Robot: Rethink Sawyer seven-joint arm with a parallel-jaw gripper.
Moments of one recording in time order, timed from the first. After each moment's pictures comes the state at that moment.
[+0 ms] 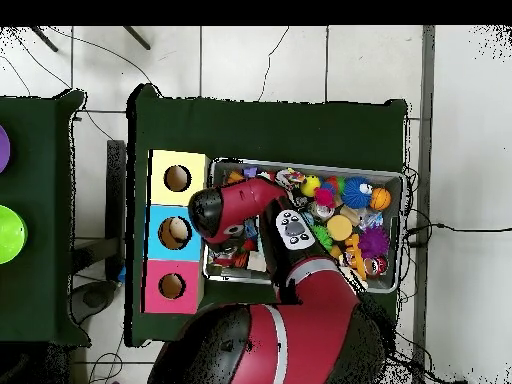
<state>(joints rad) -0.27 -0.27 0.35 1.36 -0.54 1.20 0.53</state>
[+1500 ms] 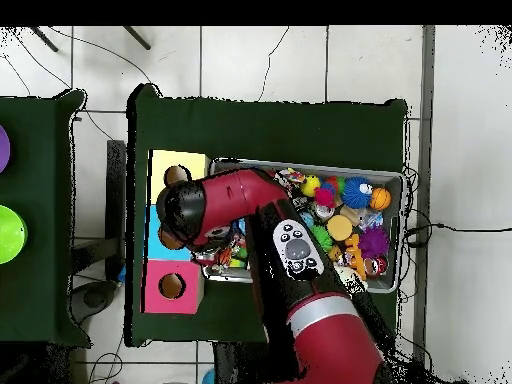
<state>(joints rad) -0.27 -0.58 0.39 1.55 -0.40 1.20 0.53</state>
